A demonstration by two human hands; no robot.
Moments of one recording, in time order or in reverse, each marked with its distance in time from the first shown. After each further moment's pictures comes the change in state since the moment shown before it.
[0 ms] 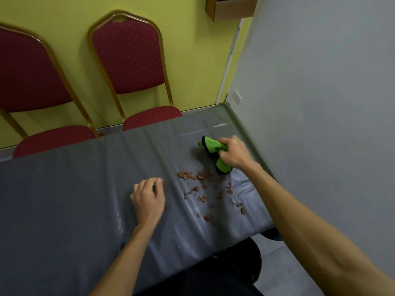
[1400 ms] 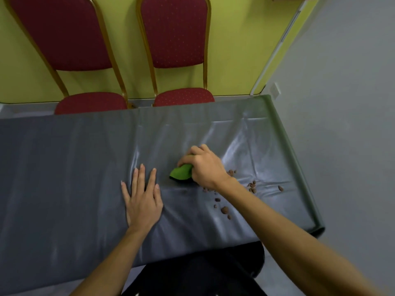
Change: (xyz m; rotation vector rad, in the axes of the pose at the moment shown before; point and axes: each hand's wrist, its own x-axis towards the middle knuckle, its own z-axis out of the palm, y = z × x) left_hand -0.047 -0.075 -0.038 0.497 -0.114 -0.040; right_hand -0.052 -0.116 0.088 -0.243 -0.205 -0.606
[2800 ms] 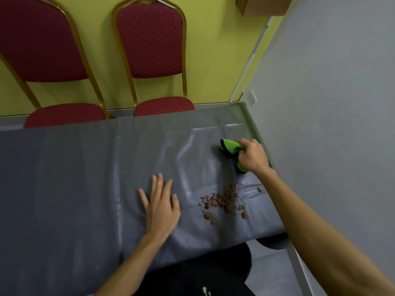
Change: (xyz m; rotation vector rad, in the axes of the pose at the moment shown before) left_hand -0.009 0.091 0.002 -0.274 -0.119 0.102; right_hand -0.049 0.168 -0.048 0.066 0.202 0.672
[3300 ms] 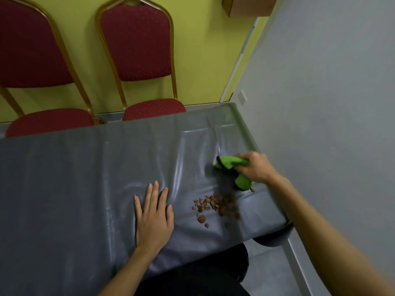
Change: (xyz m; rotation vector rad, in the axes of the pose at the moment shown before) left_hand -0.011 -0.013 0.007 0.234 -0.039 0.152; right_hand -0.033 0.023 -0.030 -0.049 -0.190 -0.079
